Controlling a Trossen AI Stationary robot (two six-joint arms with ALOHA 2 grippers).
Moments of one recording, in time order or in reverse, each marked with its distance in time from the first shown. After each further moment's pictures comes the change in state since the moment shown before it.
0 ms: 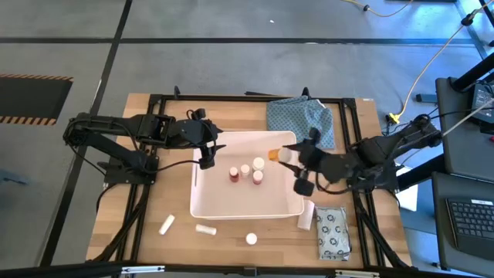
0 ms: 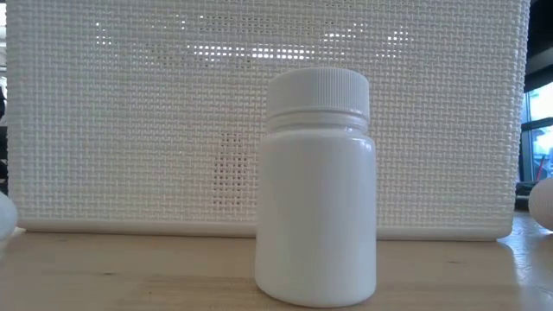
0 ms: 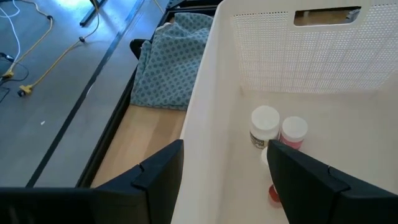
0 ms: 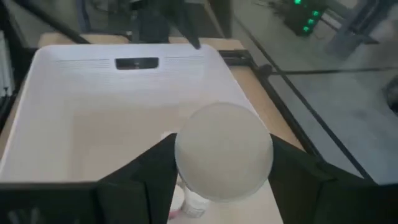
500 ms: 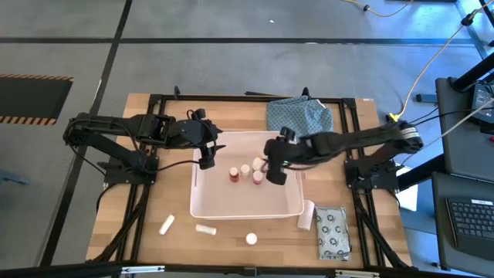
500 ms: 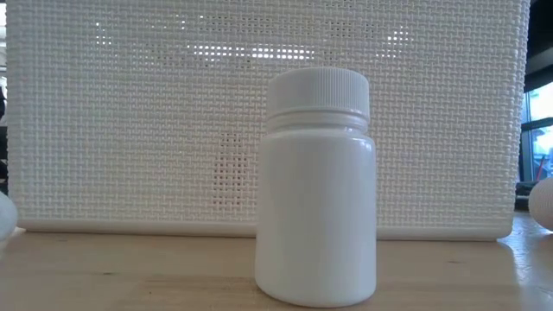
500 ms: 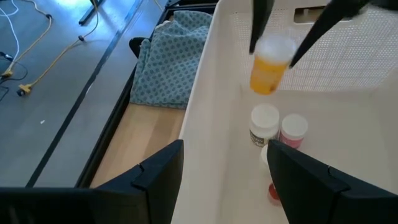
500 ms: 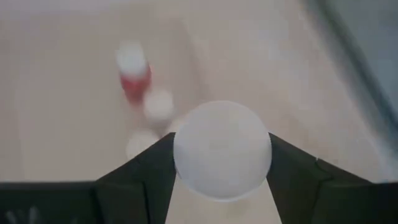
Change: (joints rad) left arm 0.000 0.000 0.000 -0.007 0.002 0.000; right arm -0.284 0.271 -0.002 -0.096 -0.316 0.042
